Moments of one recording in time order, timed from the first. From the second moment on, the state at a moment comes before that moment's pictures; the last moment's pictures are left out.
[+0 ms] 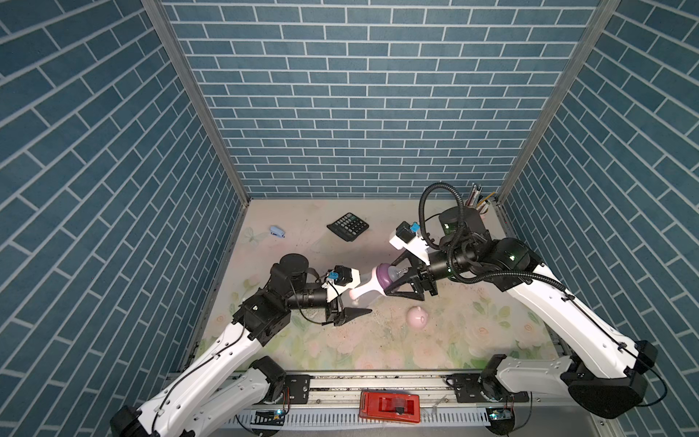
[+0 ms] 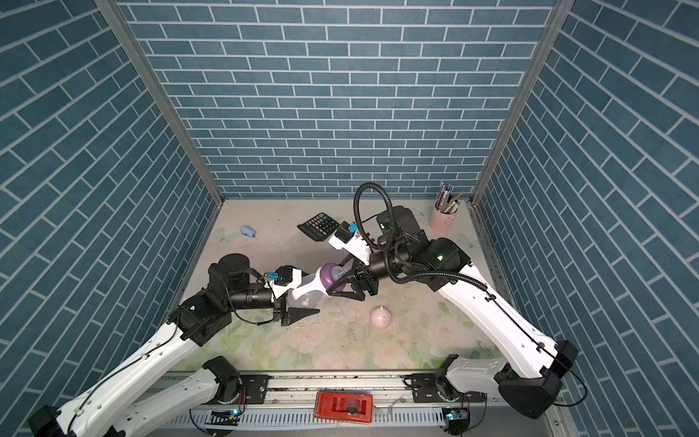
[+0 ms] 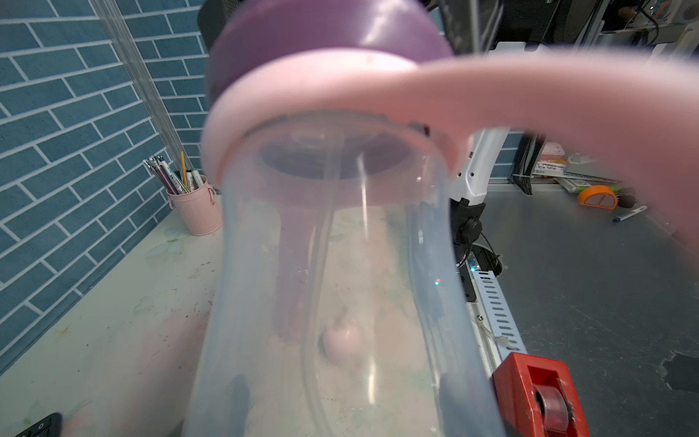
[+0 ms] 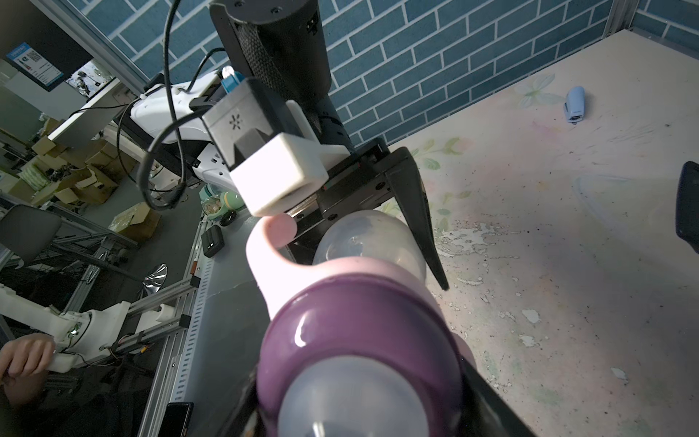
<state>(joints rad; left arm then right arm) -0.64 0.82 0.79 -0.31 0.76 0.33 0.82 1.25 1.49 -0.90 -0.78 -0.05</state>
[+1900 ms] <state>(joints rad) -0.67 0.79 0.71 -0.24 0.41 0.37 0.82 1.09 1.10 -0.27 -0.57 0.29</state>
